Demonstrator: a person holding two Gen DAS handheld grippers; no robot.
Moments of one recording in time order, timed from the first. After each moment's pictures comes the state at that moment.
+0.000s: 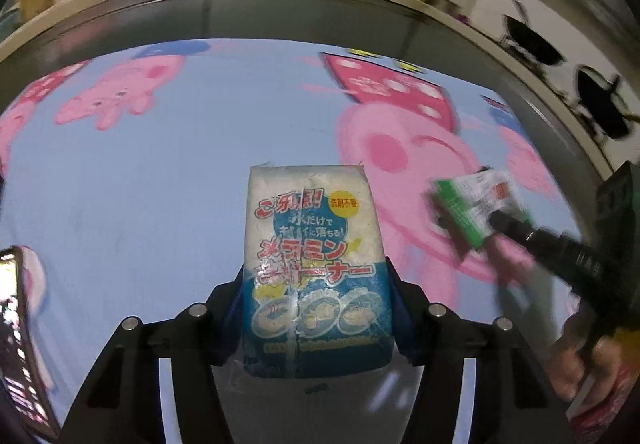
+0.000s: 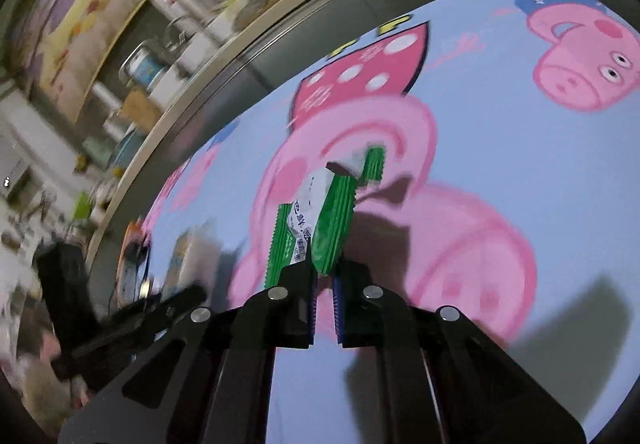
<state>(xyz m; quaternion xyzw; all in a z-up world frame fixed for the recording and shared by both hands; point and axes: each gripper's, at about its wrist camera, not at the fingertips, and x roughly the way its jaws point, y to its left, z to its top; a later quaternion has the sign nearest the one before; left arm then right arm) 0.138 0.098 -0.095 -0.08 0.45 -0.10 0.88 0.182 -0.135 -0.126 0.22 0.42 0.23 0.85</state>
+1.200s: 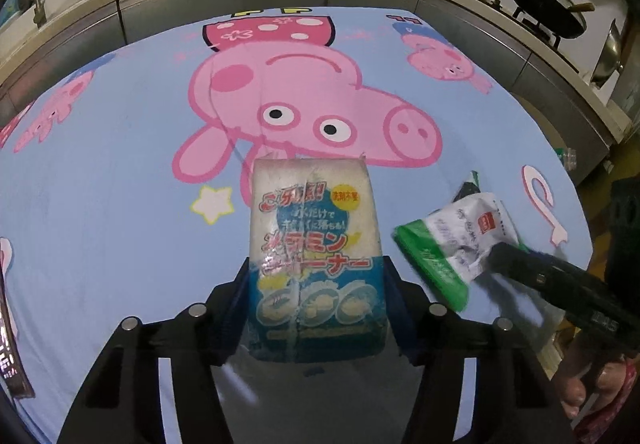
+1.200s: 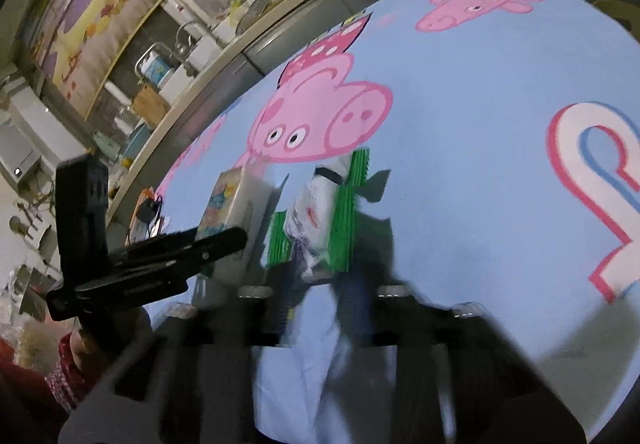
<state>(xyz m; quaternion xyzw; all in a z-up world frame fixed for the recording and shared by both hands) 0.071 -0.007 -0.105 0.03 0.48 -0.15 0.87 0.048 -0.207 -0.151 0.23 0.41 0.23 0.85</state>
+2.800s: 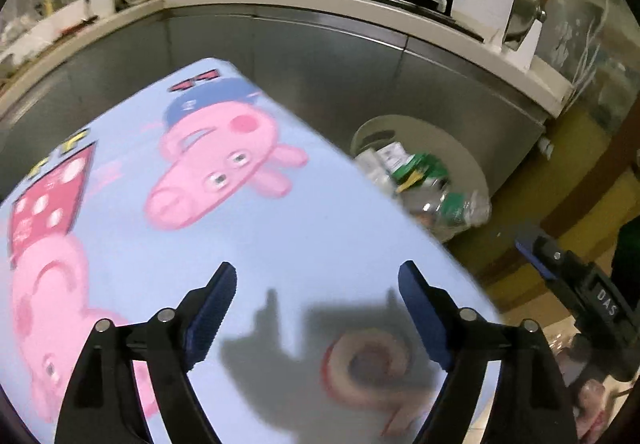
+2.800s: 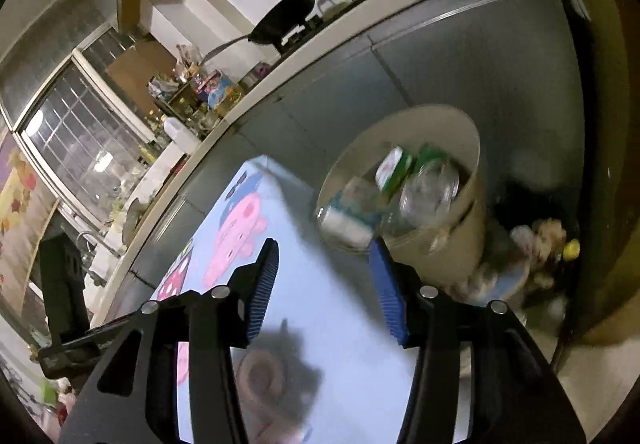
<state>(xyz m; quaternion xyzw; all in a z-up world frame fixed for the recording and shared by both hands) 0.153 -0.242 -0.053 0.10 0.43 -0.31 0.84 -0.002 -0.442 -0.106 0.37 0.22 -0.09 0.90</state>
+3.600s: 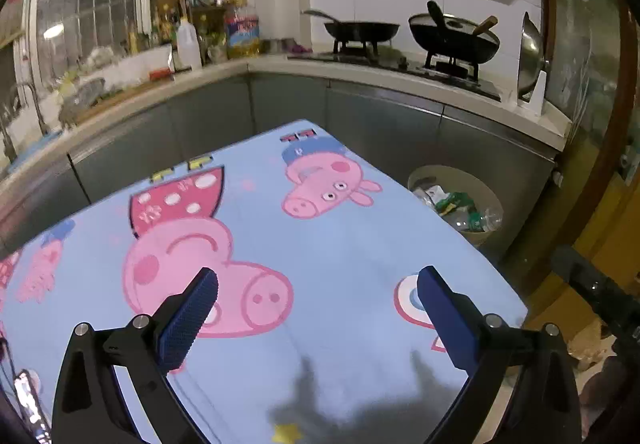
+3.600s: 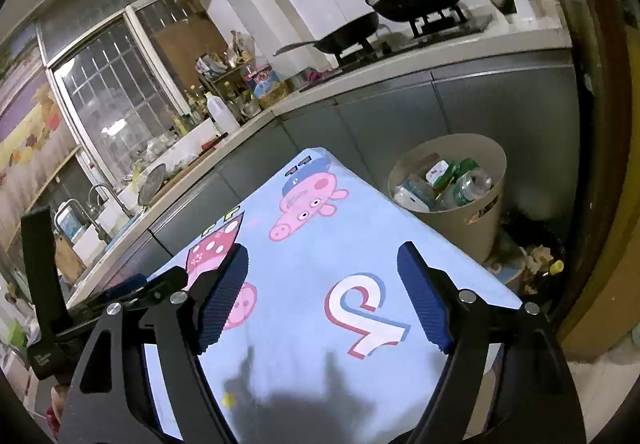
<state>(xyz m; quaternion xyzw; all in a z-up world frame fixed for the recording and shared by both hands) 0.061 -0.127 0.011 0.09 0.31 -0.23 0.92 -0.075 -0.316 -0.025 0.27 0.20 -0.08 0.94</state>
